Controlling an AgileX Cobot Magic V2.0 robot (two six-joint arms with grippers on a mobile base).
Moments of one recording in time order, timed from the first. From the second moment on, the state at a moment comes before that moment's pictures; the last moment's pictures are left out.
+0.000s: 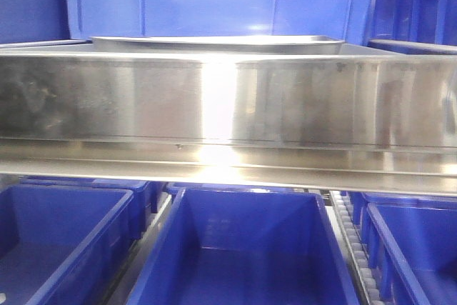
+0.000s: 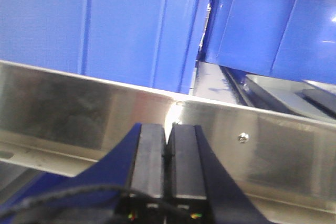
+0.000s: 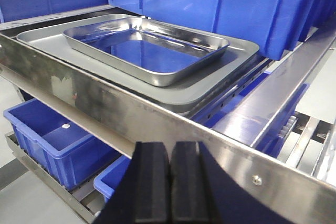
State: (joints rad) left arm 0.00 -0.01 0.03 -0.12 0.00 0.03; right arm 0.64 0.14 -0.40 -0.14 0.54 0.25
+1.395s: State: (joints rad) left arm 0.00 -0.01 0.03 -0.12 0.00 0.03; right arm -0.01 -0.01 -0.05 0.07 0.28 0.07
